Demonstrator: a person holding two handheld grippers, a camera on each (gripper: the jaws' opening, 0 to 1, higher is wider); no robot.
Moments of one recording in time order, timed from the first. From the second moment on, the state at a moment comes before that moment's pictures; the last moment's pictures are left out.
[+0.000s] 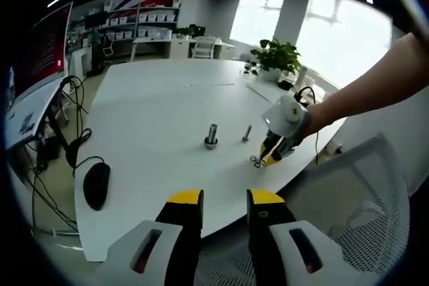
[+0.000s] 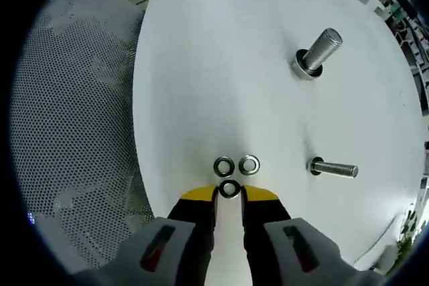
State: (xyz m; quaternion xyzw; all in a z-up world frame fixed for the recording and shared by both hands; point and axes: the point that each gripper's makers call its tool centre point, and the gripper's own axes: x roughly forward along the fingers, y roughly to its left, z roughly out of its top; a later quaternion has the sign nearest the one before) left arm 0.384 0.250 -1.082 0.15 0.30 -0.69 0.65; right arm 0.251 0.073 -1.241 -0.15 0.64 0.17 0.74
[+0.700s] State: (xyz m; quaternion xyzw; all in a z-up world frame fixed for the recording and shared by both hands) left arm 0.385 0.249 -1.081 0.14 0.30 -0.69 0.65; right arm 0.251 0.071 -1.239 -0.11 0.63 0.06 0.77
